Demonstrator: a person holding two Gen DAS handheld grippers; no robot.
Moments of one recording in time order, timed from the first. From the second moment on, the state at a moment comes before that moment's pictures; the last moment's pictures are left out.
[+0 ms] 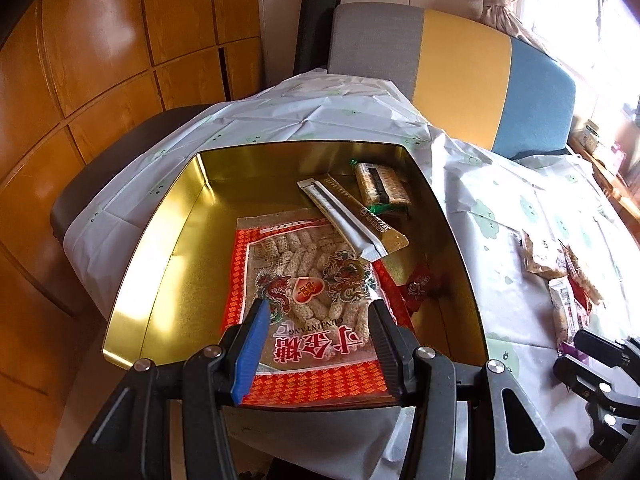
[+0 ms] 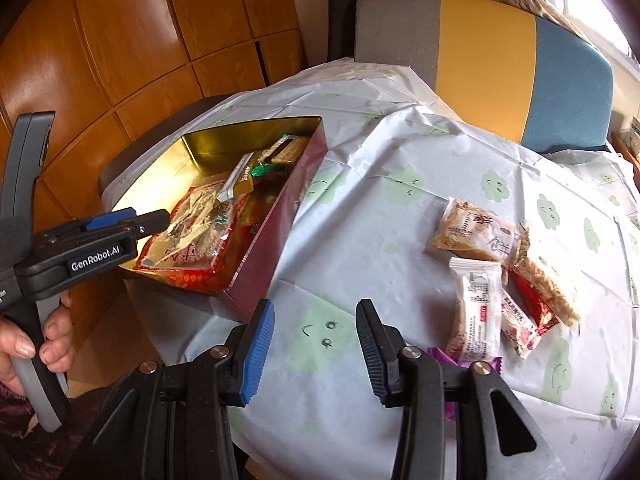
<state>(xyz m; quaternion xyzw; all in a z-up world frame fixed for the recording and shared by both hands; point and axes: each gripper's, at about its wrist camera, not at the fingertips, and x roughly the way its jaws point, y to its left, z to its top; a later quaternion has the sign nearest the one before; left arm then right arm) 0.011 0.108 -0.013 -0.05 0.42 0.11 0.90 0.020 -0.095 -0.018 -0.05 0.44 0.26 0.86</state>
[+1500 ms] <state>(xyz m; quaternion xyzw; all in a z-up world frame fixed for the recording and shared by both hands) 0.014 -0.120 -0.034 0.18 0.43 -0.28 0.84 0.018 -0.328 0.026 0.17 0.38 0.12 0.90</state>
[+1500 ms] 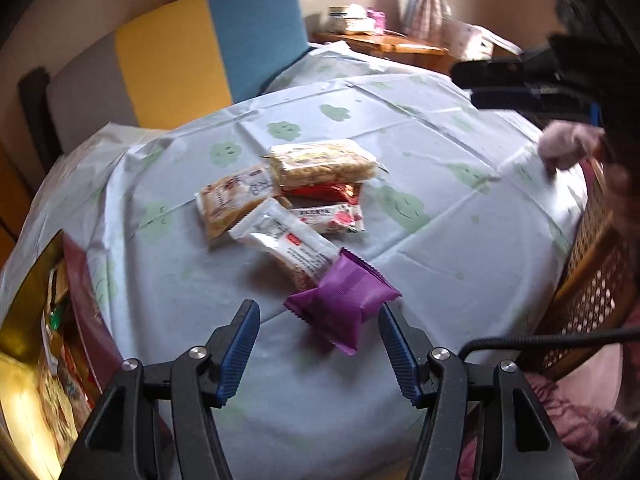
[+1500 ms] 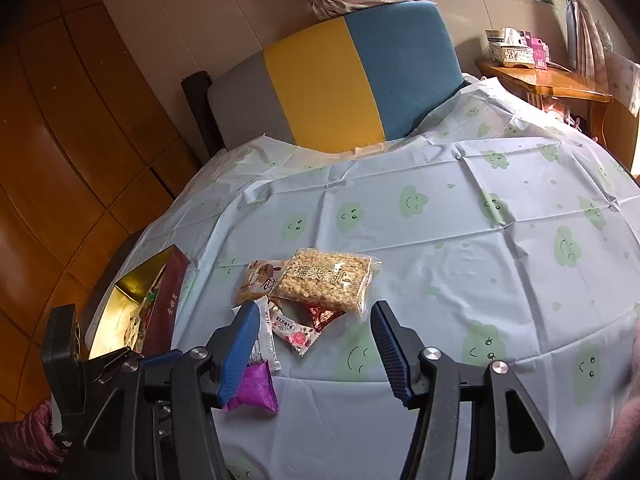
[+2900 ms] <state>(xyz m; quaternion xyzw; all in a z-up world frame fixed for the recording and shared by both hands) 0.019 -0.047 -0.077 0.06 0.45 -0.19 0.87 0.073 -0.198 -0.041 0.06 0.52 0.19 0.83</state>
